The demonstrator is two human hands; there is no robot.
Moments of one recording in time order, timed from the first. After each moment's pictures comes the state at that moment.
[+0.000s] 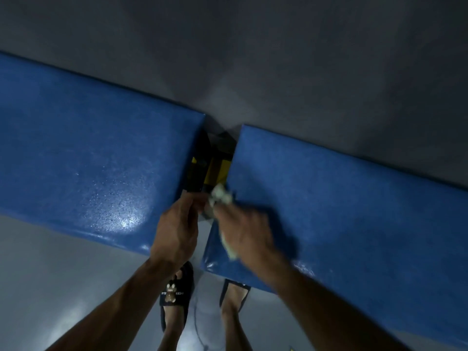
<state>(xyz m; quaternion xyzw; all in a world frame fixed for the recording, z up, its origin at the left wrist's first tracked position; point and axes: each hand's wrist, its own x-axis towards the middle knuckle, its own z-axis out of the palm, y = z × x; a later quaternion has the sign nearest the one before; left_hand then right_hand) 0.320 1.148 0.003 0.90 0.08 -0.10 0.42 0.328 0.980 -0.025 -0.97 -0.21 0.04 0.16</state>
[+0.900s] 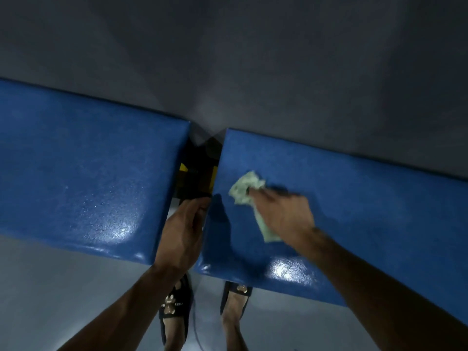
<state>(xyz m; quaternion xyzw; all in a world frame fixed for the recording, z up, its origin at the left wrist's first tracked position) 0.319 1.128 0.006 0.89 0.04 -0.15 0.42 0.358 0.892 -0.007 -0.98 -0.20 0.03 0.03</state>
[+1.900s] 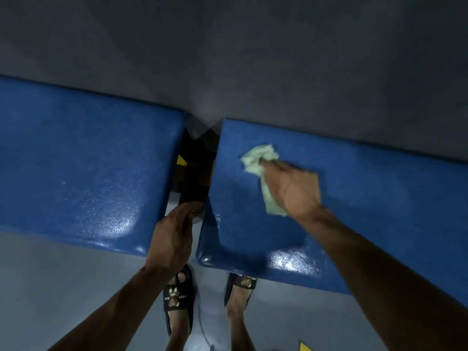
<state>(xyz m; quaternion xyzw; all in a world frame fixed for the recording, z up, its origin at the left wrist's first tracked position) 0.300 1.136 0.006 0.91 0.05 -0.15 0.39 0.381 0.879 -0.014 -0.99 -0.11 -0.04 0.06</state>
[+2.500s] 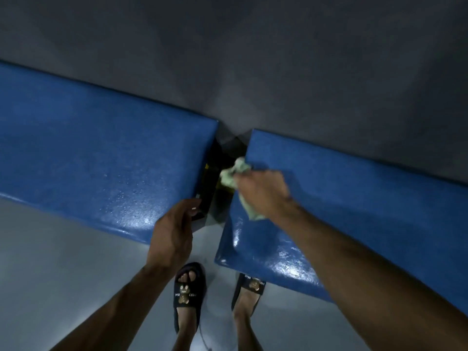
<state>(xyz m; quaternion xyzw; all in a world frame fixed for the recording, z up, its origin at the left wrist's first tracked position) 0.297 1.176 0.031 0.91 0.13 -0.10 0.38 0.409 0.978 -0.003 -0.96 -0.26 0.09 0.00</state>
